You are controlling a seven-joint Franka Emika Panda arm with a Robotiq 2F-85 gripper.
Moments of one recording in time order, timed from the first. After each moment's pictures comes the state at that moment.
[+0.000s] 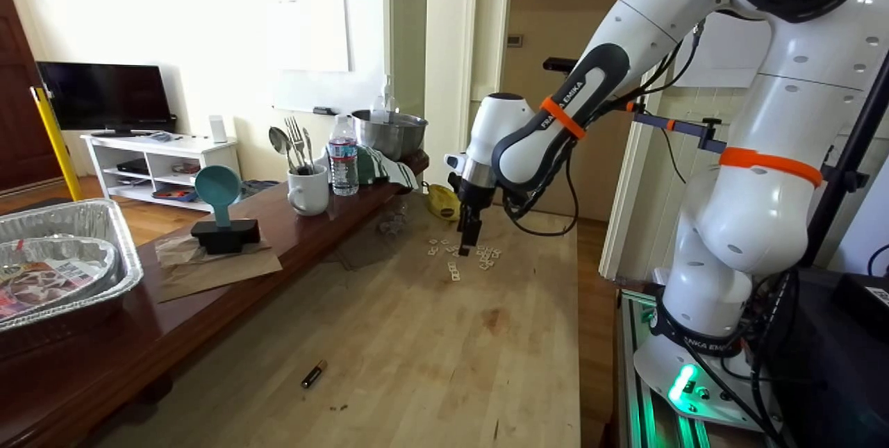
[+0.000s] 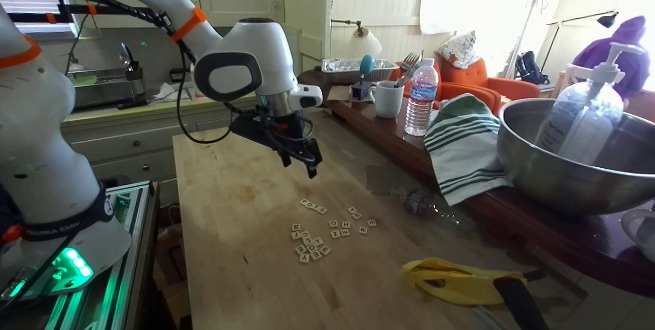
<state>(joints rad) 0.01 -0.14 -0.15 -2.70 -0.07 2.78 -0.51</state>
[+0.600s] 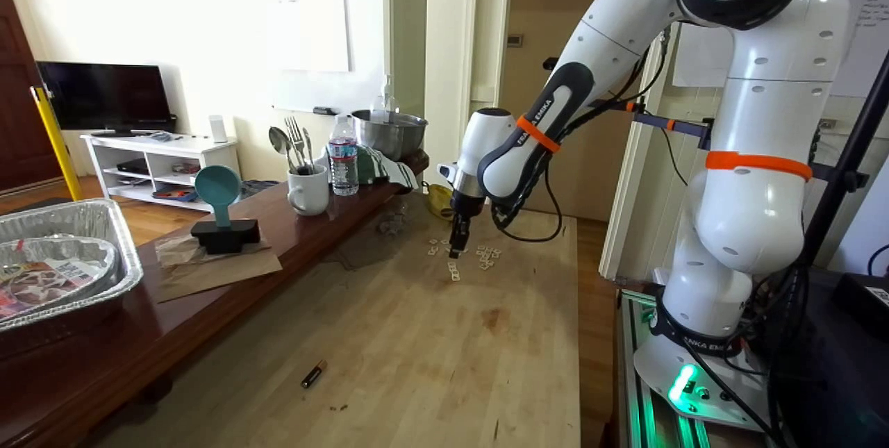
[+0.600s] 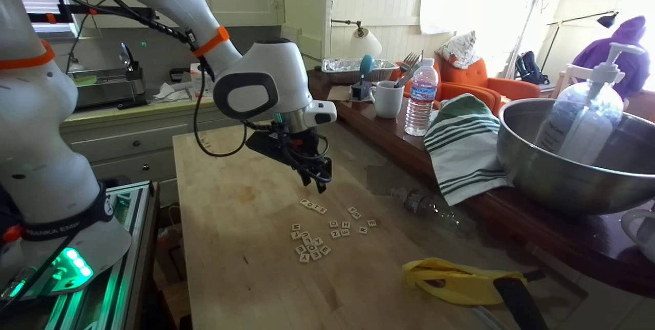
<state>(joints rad) -0.03 0.02 -0.14 -2.62 -0.07 2.88 -0.52</state>
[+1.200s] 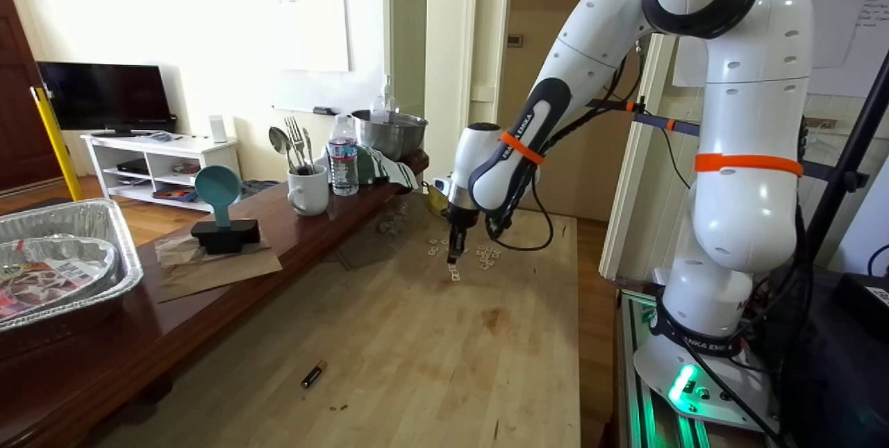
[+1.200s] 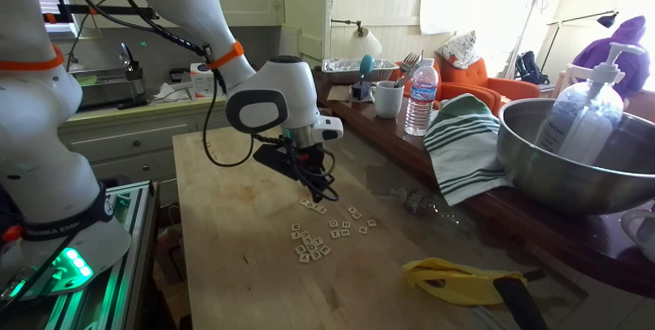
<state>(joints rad) -0.10 0.14 -0.07 -2.57 -0.05 2.91 -0.54</state>
